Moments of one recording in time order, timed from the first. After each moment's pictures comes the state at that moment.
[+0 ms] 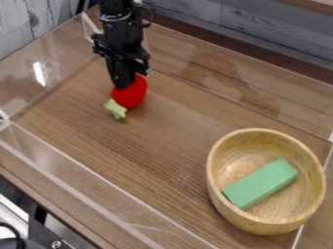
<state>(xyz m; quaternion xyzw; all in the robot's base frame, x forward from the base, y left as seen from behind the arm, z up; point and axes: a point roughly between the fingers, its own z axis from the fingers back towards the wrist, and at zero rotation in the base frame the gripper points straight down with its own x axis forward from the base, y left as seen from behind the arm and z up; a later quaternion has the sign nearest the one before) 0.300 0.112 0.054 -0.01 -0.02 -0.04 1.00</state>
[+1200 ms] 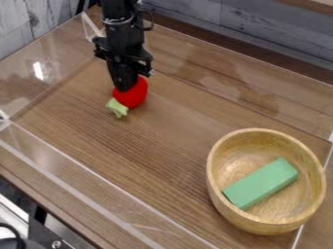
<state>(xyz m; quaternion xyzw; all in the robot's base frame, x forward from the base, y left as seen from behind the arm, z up) 0.308 0.111 0.047 -0.01 -0.02 -0.02 1.00</state>
